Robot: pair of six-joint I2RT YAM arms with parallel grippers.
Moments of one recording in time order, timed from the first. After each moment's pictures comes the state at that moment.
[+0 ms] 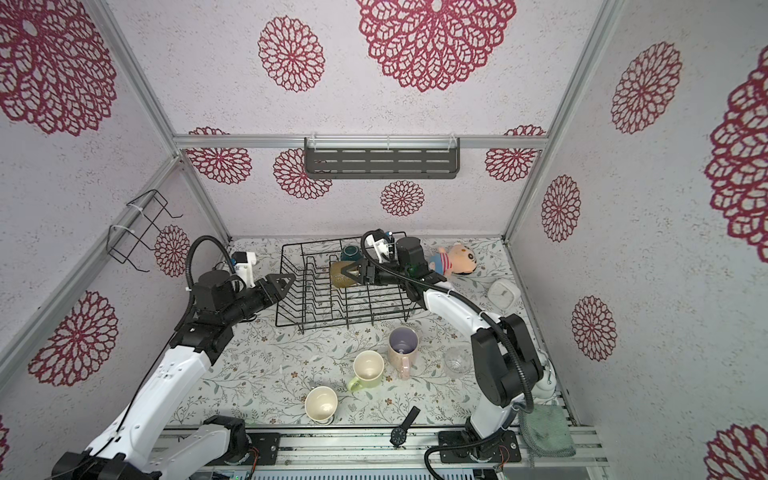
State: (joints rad) left arm -0.14 1.01 0.83 -0.14 0.38 -0.68; right arm 0.51 1.70 1.32 0.01 -0.73 0.60
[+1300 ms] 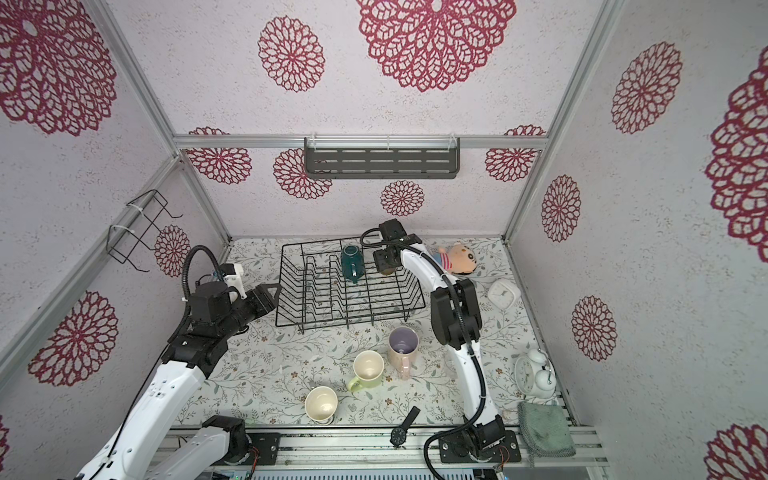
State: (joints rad) left arm -0.14 0.93 0.78 -0.27 0.17 -0.59; right arm 0.44 2.33 2.12 -0.74 0.07 0.10
